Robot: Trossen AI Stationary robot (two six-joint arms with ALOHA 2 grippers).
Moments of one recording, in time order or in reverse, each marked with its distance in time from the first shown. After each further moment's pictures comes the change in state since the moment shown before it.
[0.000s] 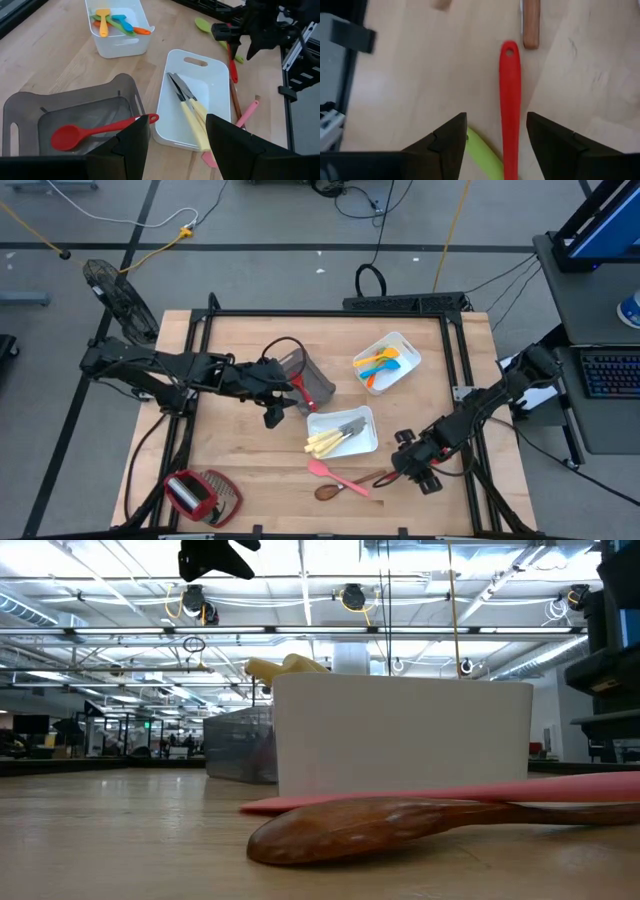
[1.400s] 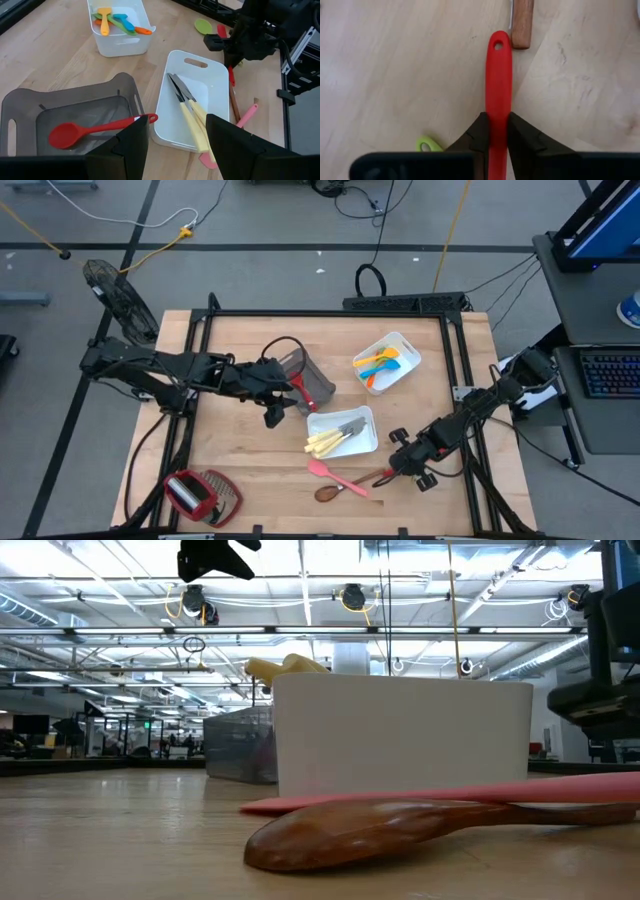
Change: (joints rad) left arm 0.000 0.000 0.000 0.001 -0.002 -0.027; right arm -0.004 0.082 -0.092 0.171 0.076 -0.150
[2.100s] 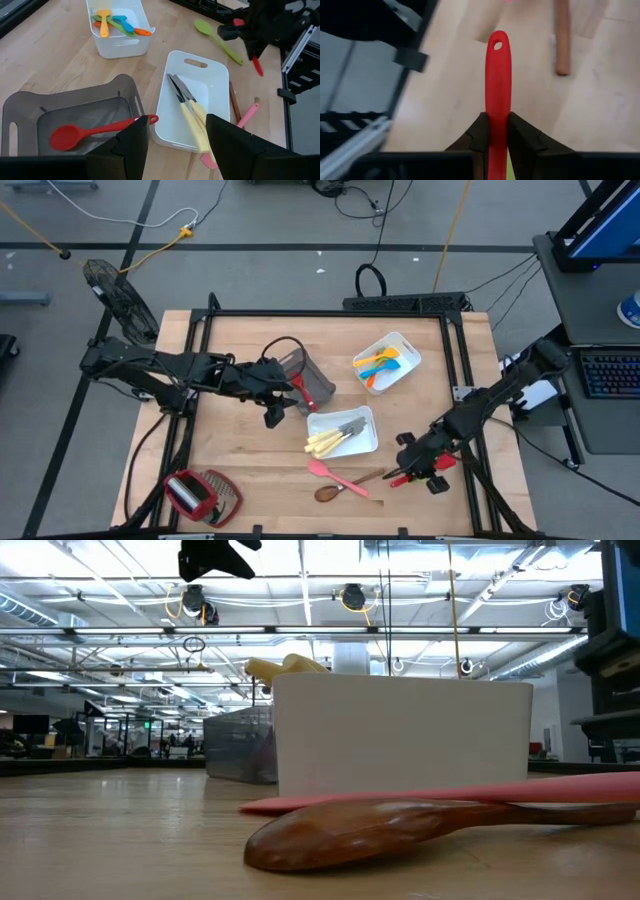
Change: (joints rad) left arm 0.000 0.000 0.000 0.003 -0.001 0.015; right arm 0.001 -0.220 -0.002 -0.004 -0.161 0.148
